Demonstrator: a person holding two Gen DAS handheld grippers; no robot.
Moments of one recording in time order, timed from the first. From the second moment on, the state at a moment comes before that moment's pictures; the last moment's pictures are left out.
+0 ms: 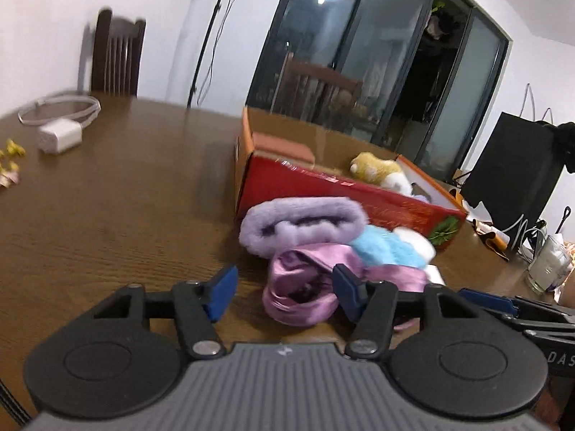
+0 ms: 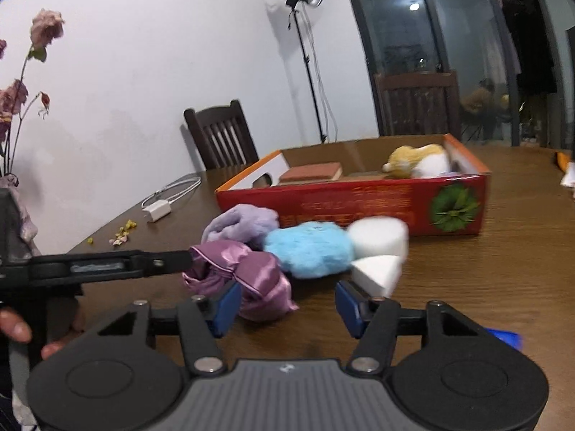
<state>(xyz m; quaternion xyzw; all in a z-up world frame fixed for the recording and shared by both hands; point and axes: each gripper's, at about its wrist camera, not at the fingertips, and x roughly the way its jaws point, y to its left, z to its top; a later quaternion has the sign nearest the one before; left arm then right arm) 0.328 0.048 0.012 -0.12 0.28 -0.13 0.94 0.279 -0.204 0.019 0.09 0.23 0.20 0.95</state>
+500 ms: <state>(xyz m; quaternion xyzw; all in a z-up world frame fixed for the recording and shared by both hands) 0.287 0.059 0.014 -0.16 0.29 -0.24 0.91 0.298 -0.225 0.017 0.22 0.35 0.32 0.86</state>
